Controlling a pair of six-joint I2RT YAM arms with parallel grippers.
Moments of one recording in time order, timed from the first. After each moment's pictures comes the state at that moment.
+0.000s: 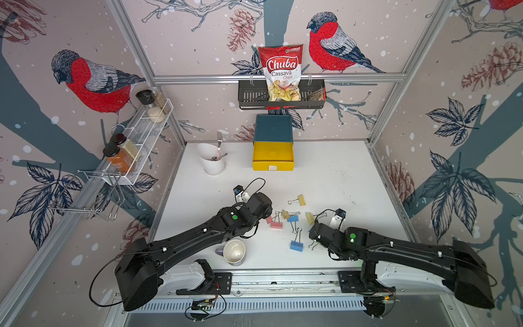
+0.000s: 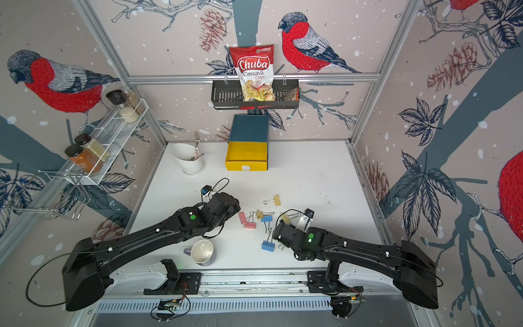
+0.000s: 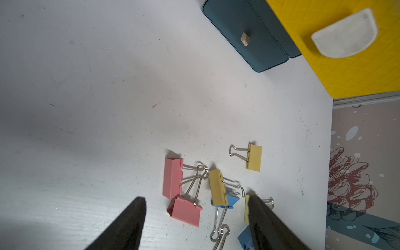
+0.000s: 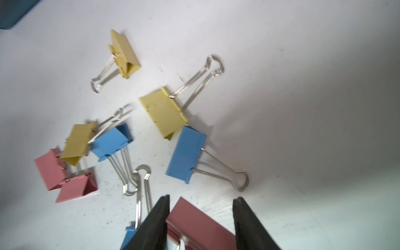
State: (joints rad) left arm -0.91 1.20 0.81 -0.49 -0.38 -1.31; right arm 1.17 1.02 0.60 -0.76 0.50 1.44
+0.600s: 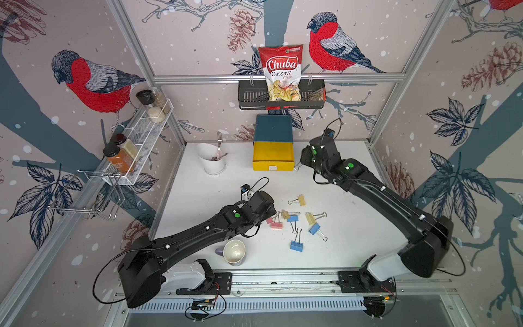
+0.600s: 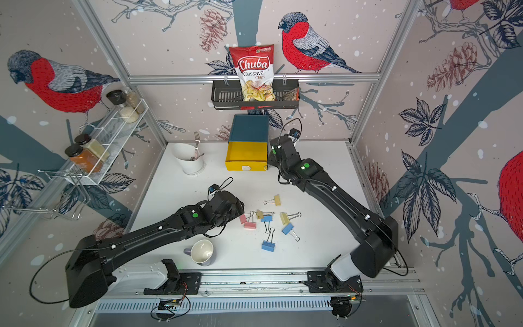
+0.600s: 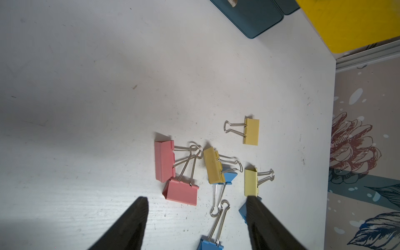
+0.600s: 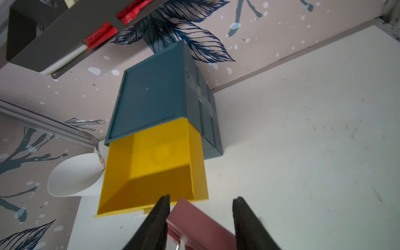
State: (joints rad) left arm -0.91 1.23 0.84 -0.49 -0.26 -1.22; right arm 0.70 1.57 1.57 -0.56 0.37 0.70
